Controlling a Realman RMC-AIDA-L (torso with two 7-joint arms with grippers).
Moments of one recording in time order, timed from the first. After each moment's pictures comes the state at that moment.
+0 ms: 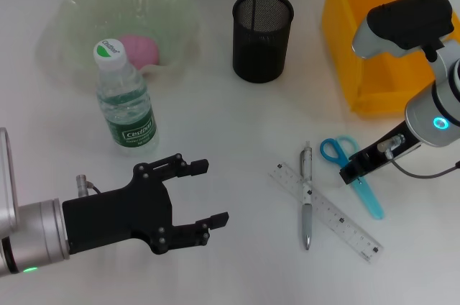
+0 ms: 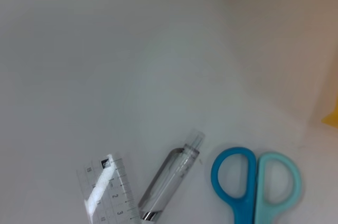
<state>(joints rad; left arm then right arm) -0.18 -2.07 1.37 0.69 1.41 1.46 -0.90 0.56 2.09 -1.54 -1.29 -2.66 -1.48 2.95</state>
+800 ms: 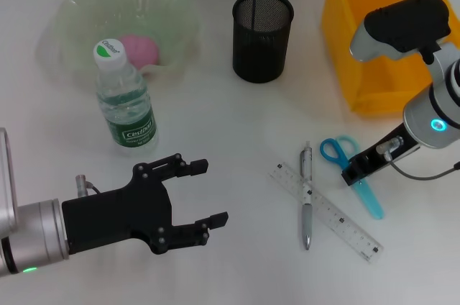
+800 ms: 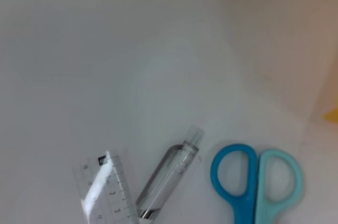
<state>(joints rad) -0.18 -2.07 1.37 0.69 1.41 1.46 -0.90 0.57 2.09 -1.55 -1.26 -2.66 -1.47 2.95</state>
